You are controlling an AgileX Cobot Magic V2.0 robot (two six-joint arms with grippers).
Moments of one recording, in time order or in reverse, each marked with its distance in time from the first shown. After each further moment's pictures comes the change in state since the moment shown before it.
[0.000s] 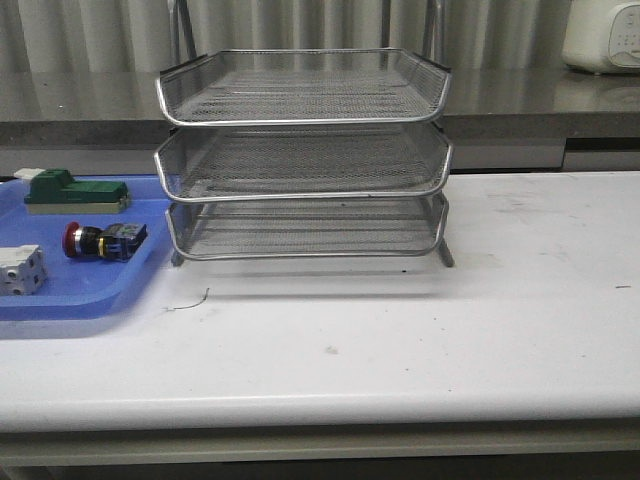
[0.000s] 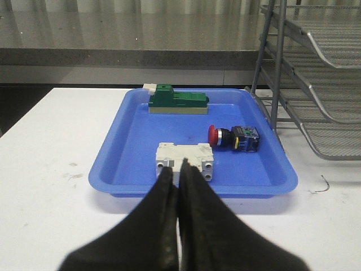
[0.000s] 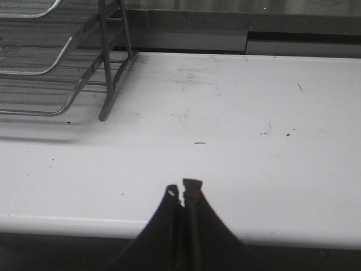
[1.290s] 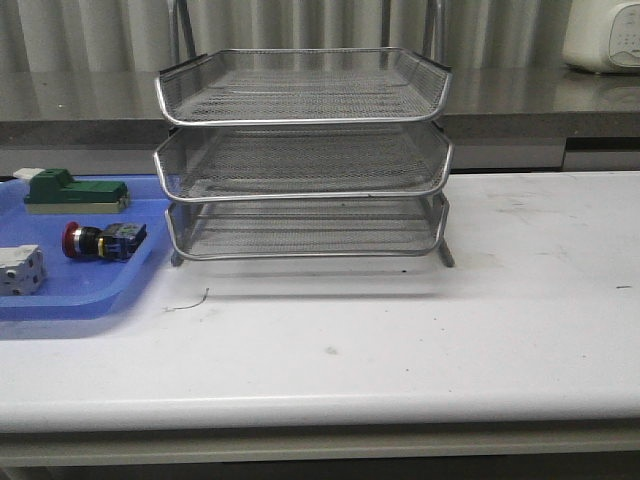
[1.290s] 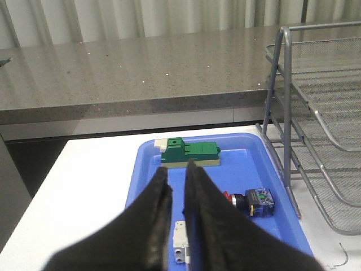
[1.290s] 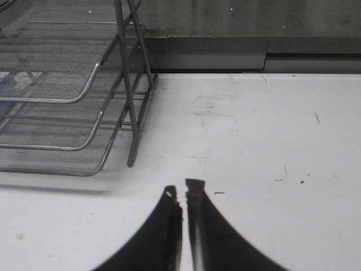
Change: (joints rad) left arm 0.000 0.516 -0.460 0.093 -0.021 0.000; right arm 0.000 0.491 -0.548 0.058 0.183 0.000
